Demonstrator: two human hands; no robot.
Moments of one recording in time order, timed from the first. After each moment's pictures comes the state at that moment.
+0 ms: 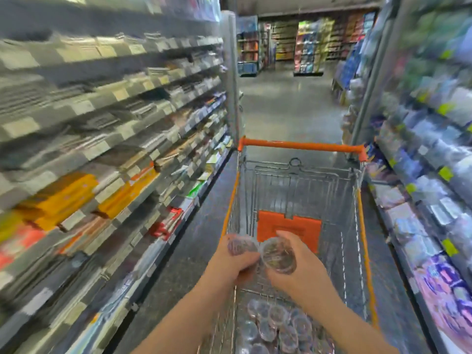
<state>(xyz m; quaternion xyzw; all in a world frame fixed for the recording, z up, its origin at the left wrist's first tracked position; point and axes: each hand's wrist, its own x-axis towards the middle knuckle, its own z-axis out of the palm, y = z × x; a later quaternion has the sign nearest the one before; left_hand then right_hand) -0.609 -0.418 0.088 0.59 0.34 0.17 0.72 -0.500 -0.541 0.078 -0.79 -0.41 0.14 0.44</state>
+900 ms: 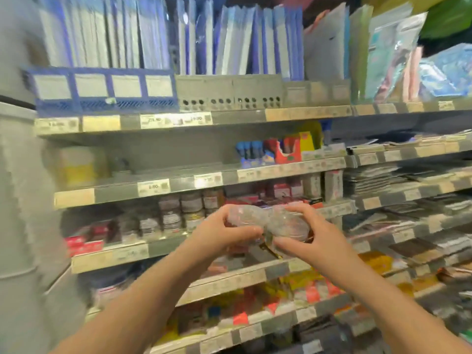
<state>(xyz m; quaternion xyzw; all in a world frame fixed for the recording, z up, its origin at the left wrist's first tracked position) -1.186 -0.296 0.335 0.63 0.50 0.47 0.35 -0.987 -0.259 0.309 -0.38 -0.78 0.22 0.45</state>
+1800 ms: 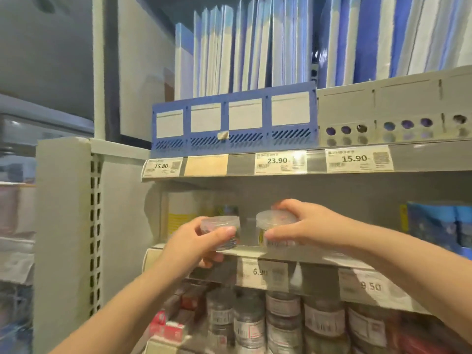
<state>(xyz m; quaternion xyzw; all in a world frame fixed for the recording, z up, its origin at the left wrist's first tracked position) -1.443 -0.206 0.412 0.41 0.67 0.62 0.03 -1.298 -0.046 0.458 -0.14 -0.93 0.23 0.23</state>
